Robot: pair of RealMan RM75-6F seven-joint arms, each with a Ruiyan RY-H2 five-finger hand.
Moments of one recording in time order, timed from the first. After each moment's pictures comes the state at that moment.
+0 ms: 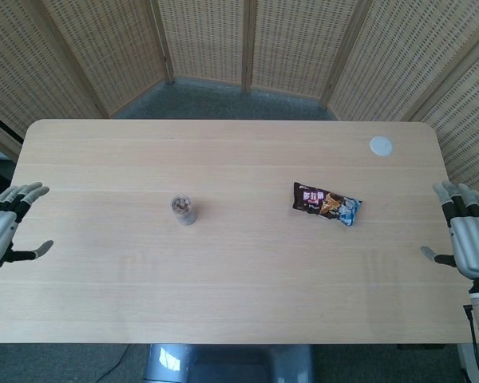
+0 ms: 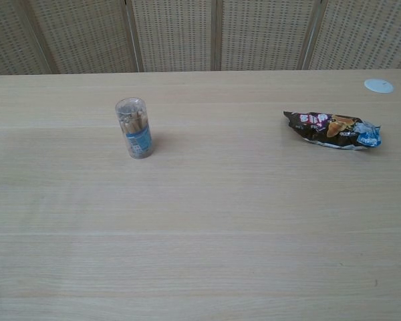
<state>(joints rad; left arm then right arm) -0.33 -0.83 -0.13 -1.80 1.35 1.10 -0.24 0.26 -0.87 0.18 -1.86 -1.25 1.33 -0.24</state>
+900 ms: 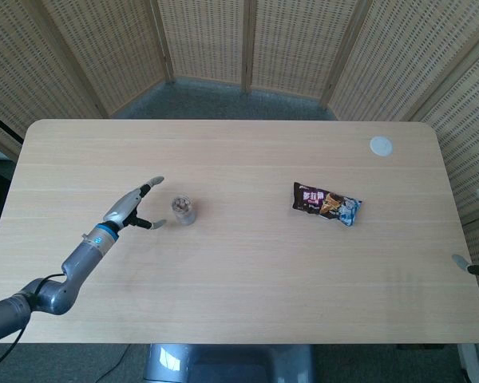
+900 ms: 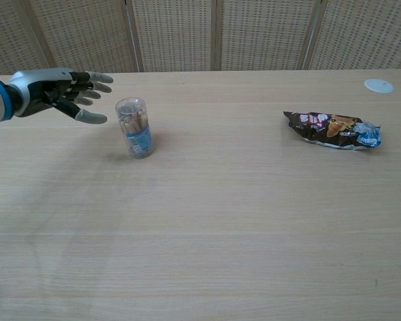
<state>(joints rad) -0.73 -1.51 -0.25 -1.21 1.18 0.61 -0.58 0.17 -0.75 0.17 -1.93 -1.23 1.41 -0.15</state>
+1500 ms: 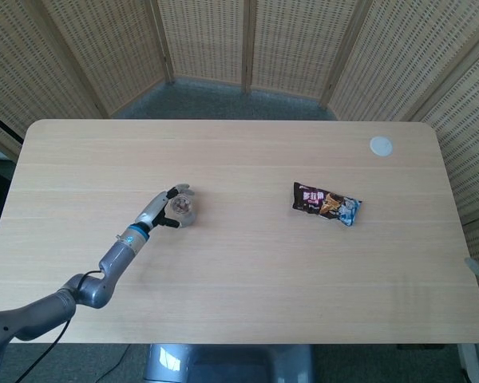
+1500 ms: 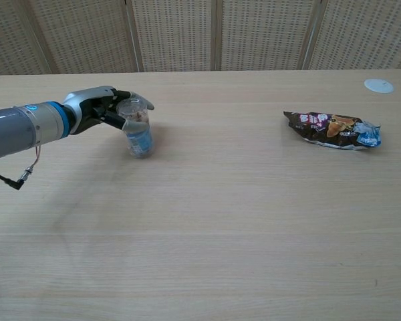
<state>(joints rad) -0.81 -1.76 -0.29 -0.97 1.23 0.60 -0.73 0.12 -0.67 0.17 -1.99 -1.23 1.45 -0.09</state>
